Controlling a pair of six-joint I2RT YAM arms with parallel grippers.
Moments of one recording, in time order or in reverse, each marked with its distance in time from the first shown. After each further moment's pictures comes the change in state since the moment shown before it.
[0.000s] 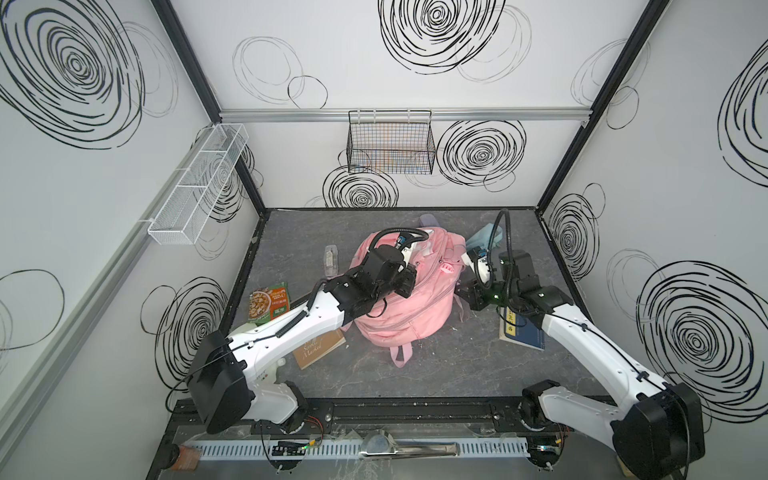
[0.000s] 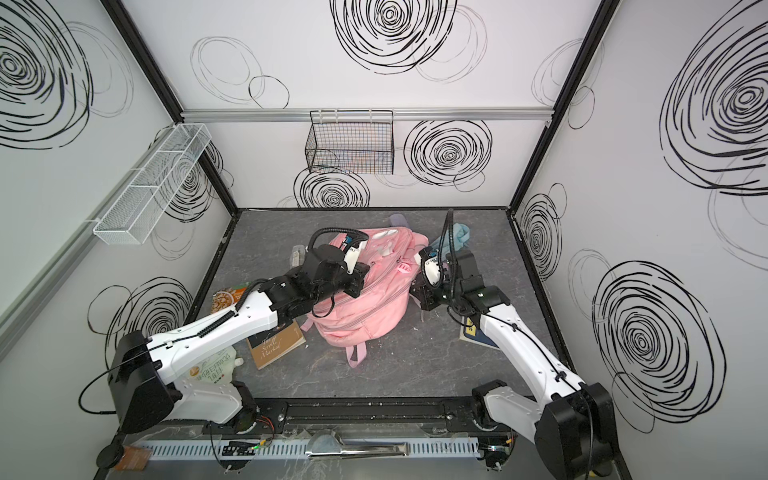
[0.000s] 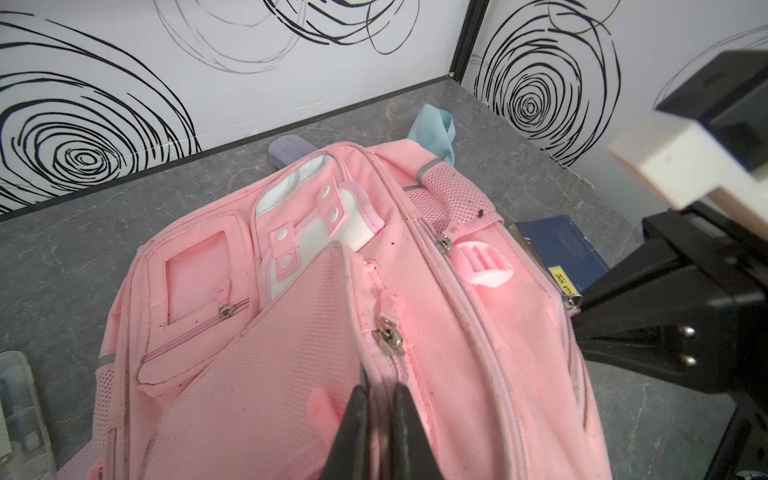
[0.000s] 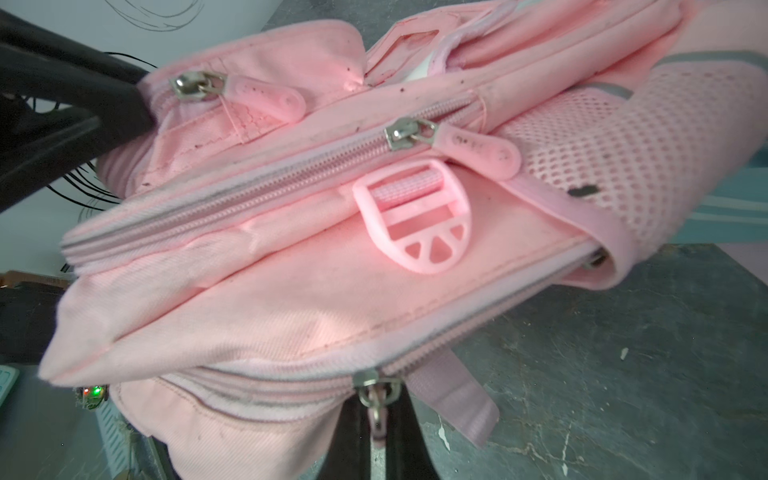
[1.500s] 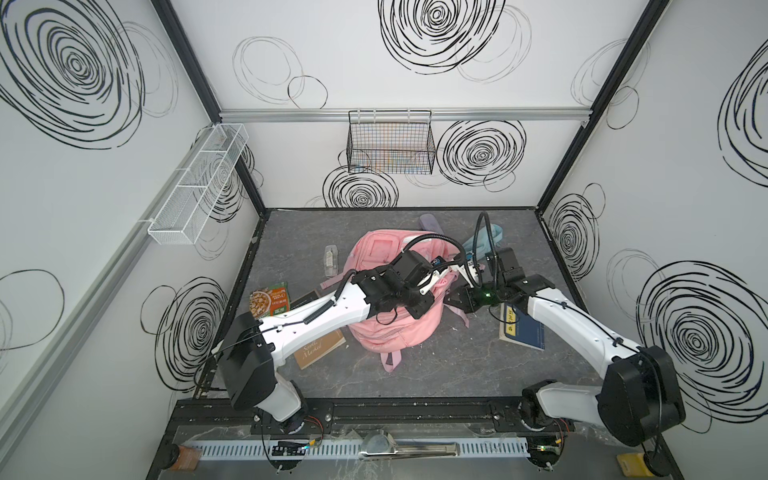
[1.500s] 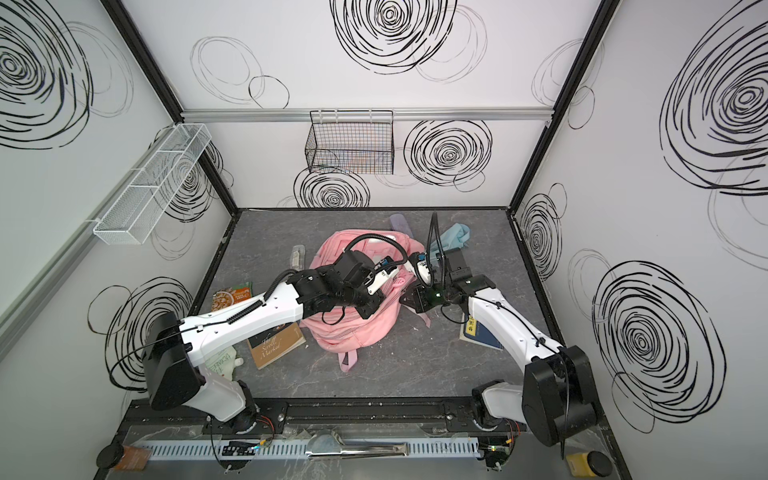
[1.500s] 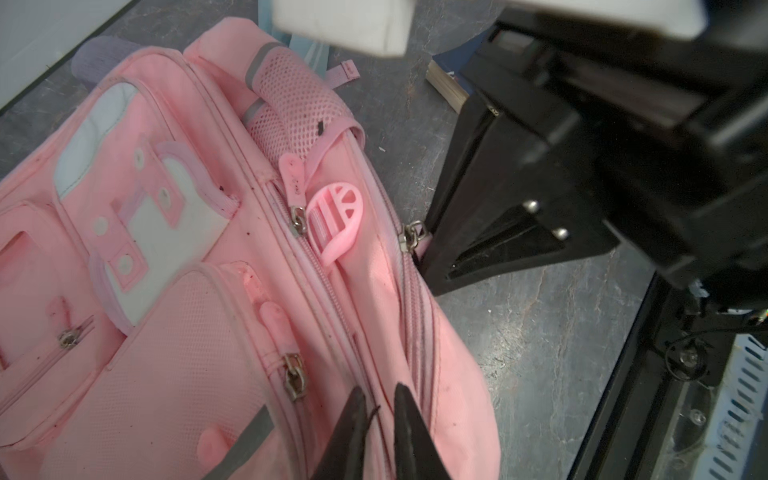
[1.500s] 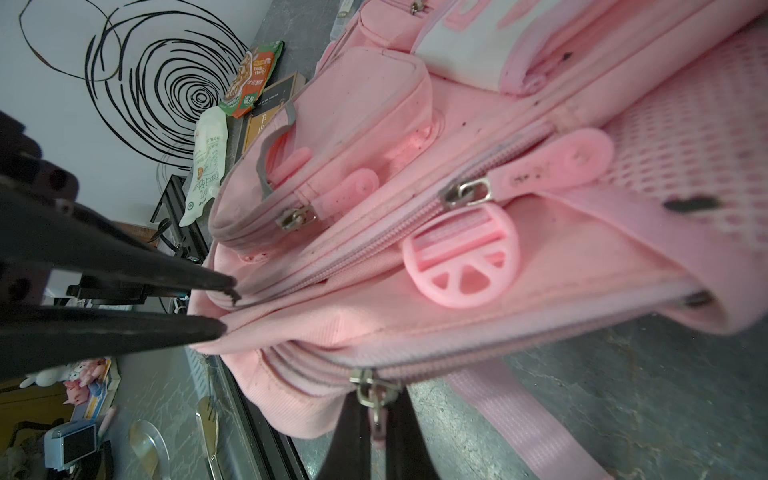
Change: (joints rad) left arm -0.107 0.196 0.186 -0.333 0.153 0.204; right arm 0.006 0.143 0.005 -0.040 -0.196 -0.041
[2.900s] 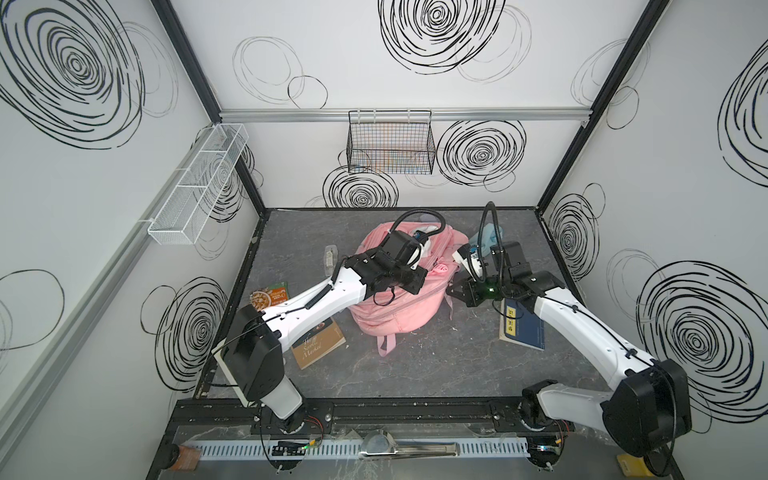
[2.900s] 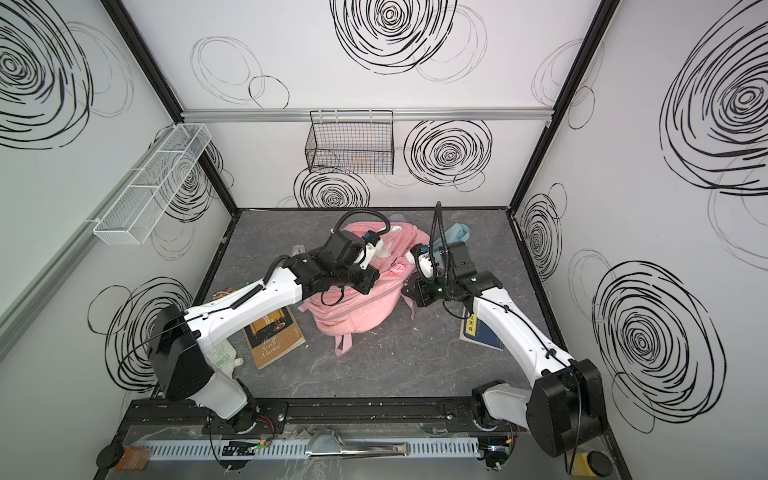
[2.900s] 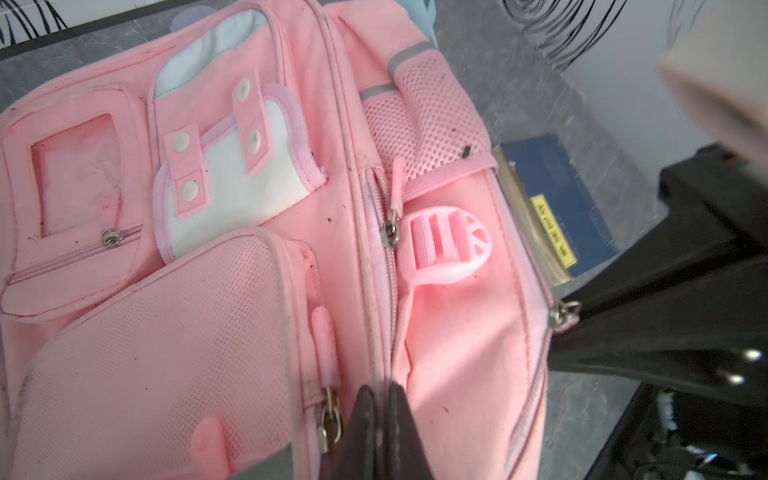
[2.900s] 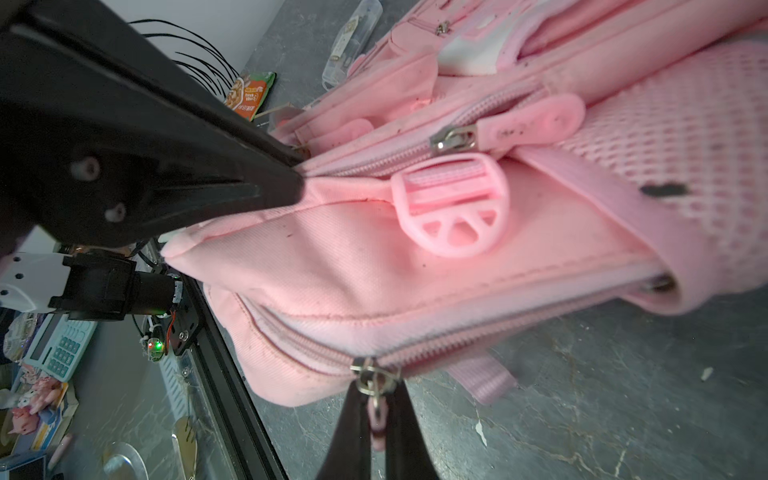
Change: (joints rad) left arm 0.160 -0.001 0.042 0.072 0.064 -0.261; right arm -0.002 -0.052 0.105 -0.075 0.084 -0.001
